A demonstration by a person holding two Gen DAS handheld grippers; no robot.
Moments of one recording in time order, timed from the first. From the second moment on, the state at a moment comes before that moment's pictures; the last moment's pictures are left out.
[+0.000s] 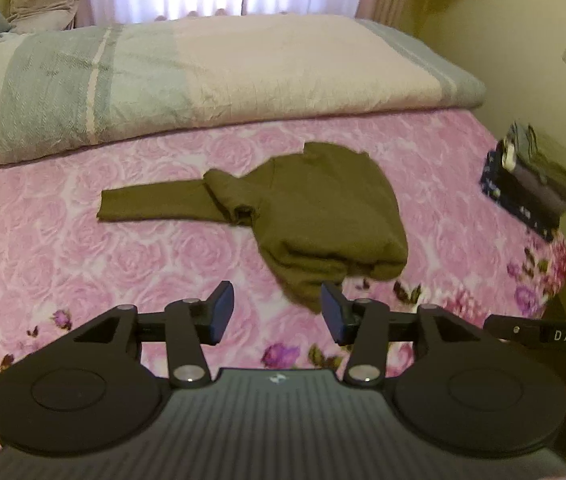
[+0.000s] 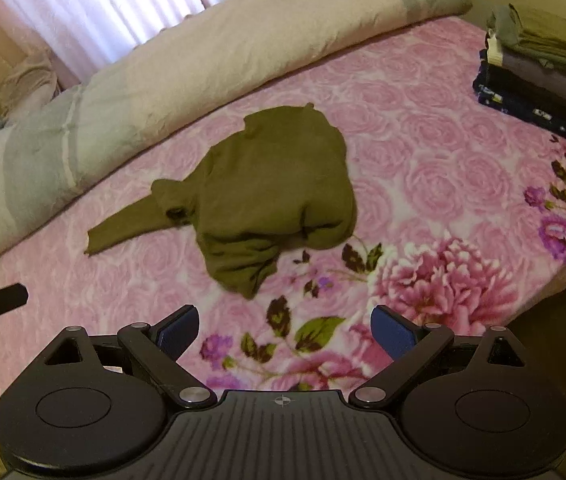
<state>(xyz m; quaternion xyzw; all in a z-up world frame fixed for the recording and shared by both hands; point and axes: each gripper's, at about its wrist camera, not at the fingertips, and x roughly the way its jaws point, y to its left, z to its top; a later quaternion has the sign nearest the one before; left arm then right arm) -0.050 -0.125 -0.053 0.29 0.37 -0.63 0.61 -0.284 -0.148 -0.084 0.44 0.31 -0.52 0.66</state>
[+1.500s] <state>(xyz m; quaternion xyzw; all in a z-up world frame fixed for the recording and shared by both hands) -0.156 -0.248 -0.098 0.30 0.43 -0.54 0.66 -0.364 -0.300 -0.127 0.43 0.39 -0.49 0.65</state>
